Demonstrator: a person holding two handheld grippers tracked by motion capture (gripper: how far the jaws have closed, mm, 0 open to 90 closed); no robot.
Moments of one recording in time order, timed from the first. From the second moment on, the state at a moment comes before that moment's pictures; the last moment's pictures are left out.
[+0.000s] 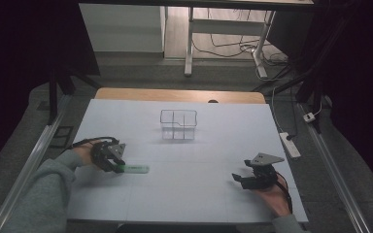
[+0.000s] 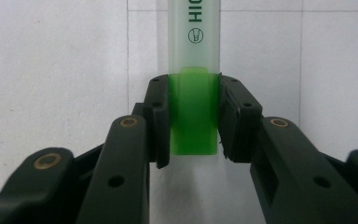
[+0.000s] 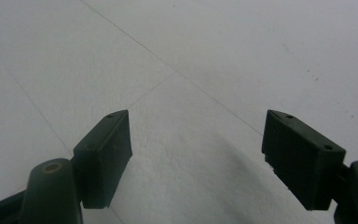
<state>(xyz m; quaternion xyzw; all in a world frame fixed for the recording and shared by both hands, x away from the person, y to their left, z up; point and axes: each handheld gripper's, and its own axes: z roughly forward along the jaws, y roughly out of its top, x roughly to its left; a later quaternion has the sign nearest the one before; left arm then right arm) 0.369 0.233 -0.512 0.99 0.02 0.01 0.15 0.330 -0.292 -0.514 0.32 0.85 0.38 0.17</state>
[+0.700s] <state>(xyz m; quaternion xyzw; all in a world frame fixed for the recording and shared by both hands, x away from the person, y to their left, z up) 0.341 0.231 -0.492 0.97 0.07 0.07 0.24 0.329 -0.291 -0.512 0.32 0.85 0.38 0.17</state>
